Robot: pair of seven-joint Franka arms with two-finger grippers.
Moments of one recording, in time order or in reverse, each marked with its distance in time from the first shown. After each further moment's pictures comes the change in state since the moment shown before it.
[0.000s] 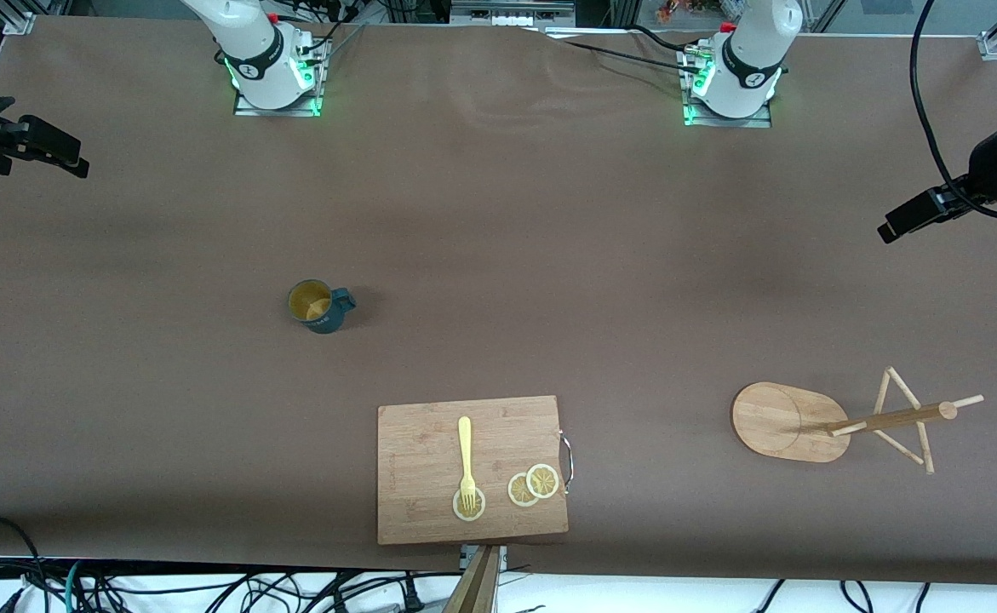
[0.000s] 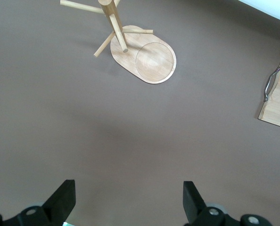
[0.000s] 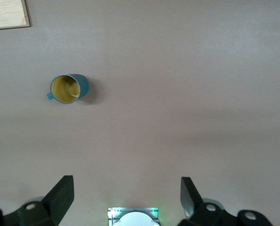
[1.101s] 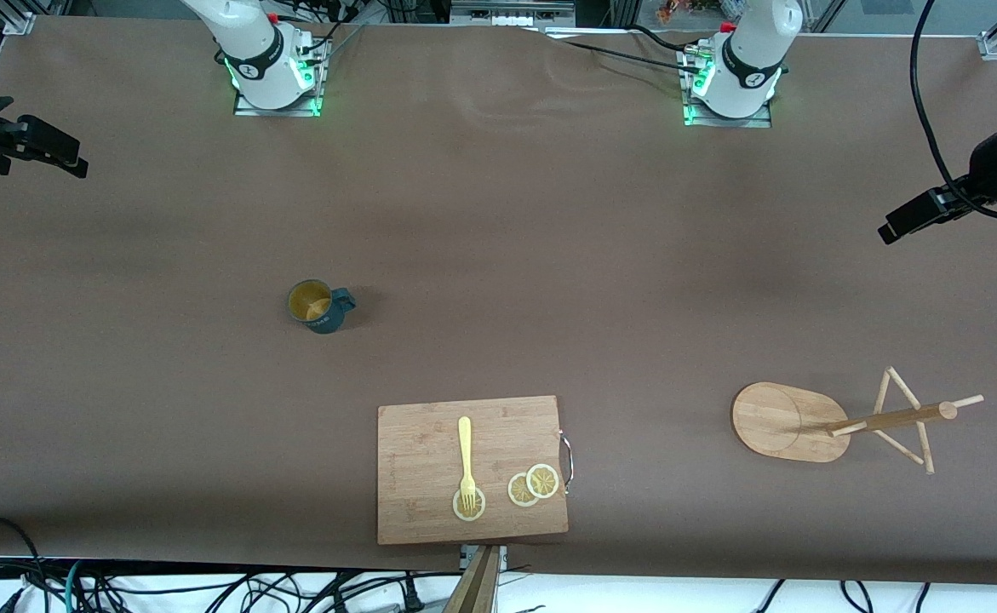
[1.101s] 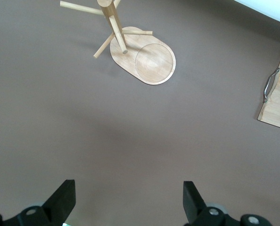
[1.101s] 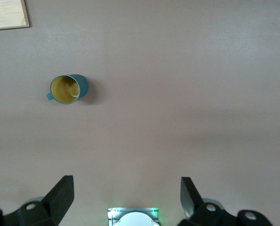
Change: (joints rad) left arm 0.000 0.000 0.000 0.000 0.000 0.005 0.000; right arm 0.000 0.000 -0.001 0.001 0.000 0.000 0.000
